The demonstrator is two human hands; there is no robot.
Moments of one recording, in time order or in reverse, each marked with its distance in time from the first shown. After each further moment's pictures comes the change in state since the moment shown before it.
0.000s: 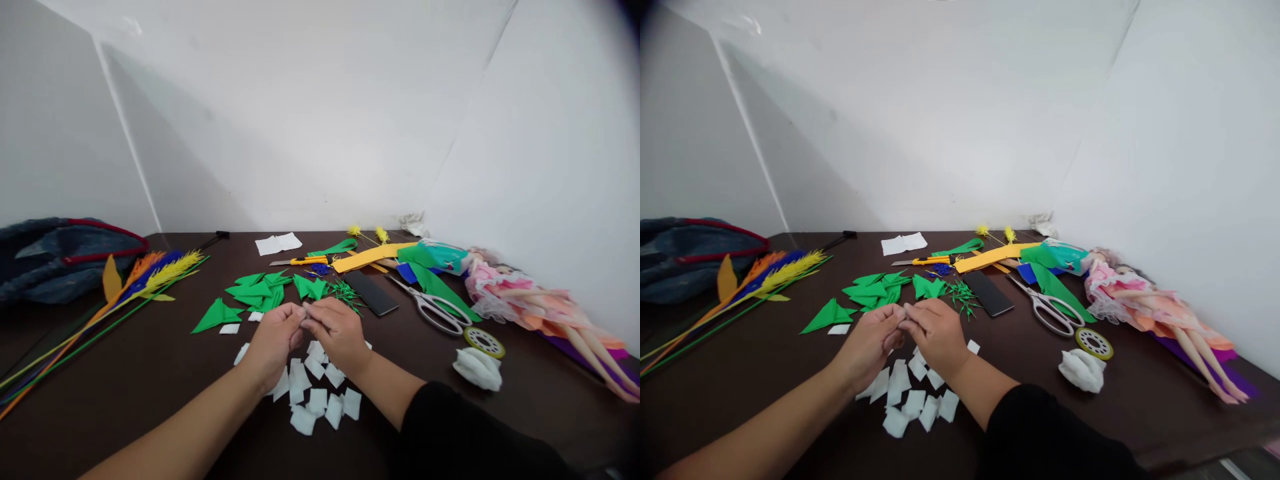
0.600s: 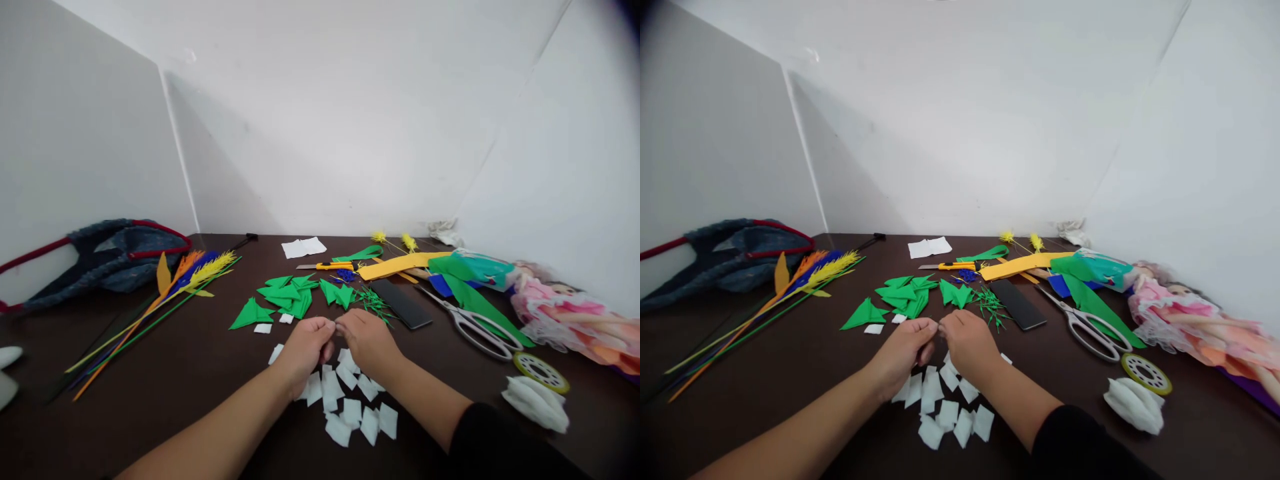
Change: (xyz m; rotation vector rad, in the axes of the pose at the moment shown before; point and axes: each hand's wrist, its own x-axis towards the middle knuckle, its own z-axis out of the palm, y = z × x) left_hand -0.001 -0.009 -0.016 0.238 -0.051 -0.065; right_hand 0.002 0.002 0.002 -0.382 -0.316 -0.069
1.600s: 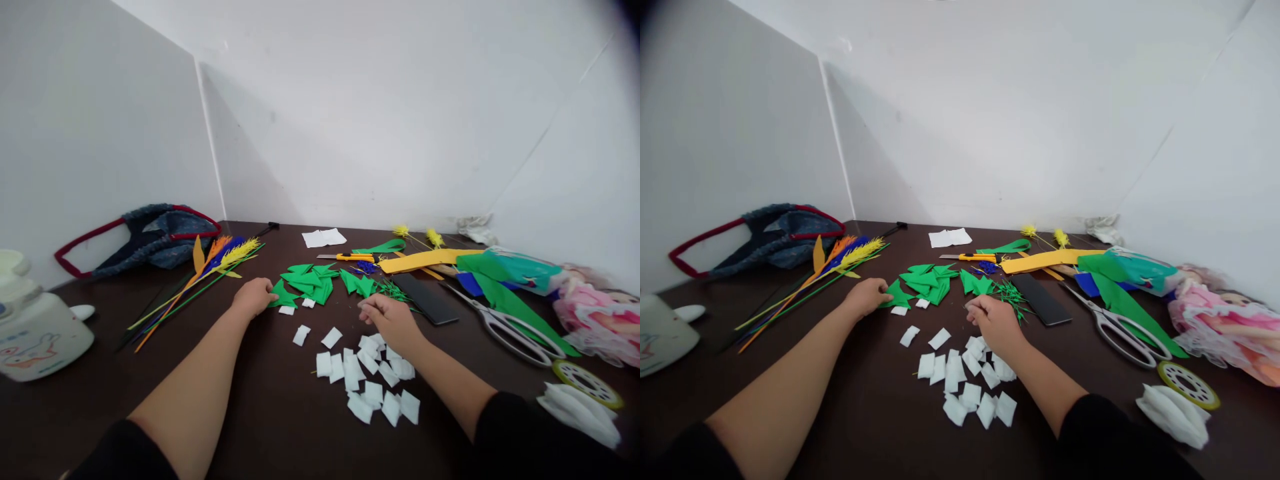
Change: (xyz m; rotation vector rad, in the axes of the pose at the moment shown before) left_hand 0.036 -0.012 -0.186 1.234 0.490 -0.138; right_hand 0.005 0.011 0.004 0.537 -0.164 0.561
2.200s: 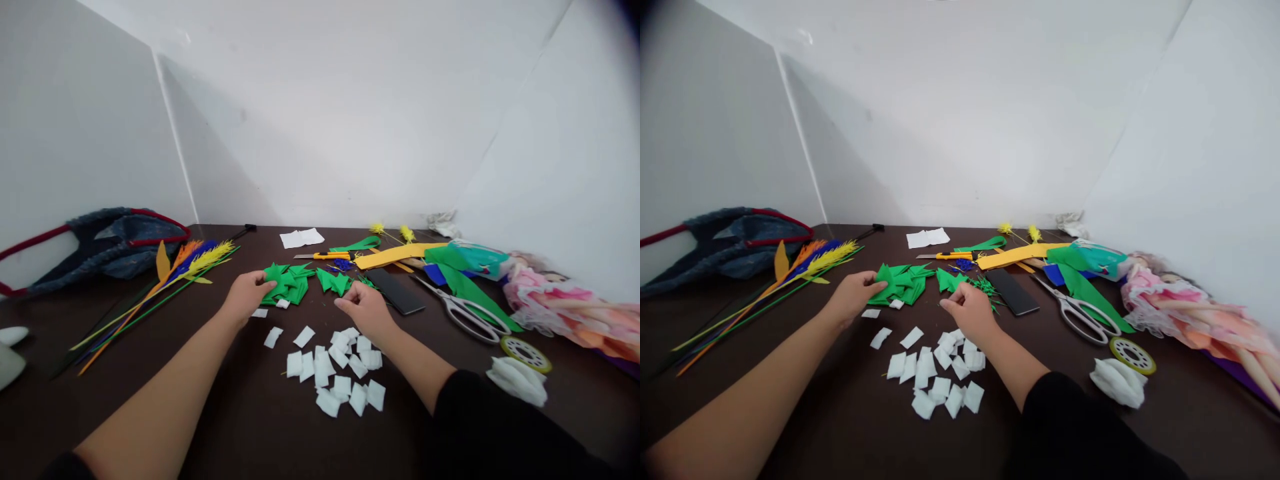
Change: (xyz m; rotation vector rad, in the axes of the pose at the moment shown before) left_hand -0.034 0.071 -0.007 -0.381 0.141 0.226; right_hand 0.004 -0.003 -0.011 0.020 0.188 0.043
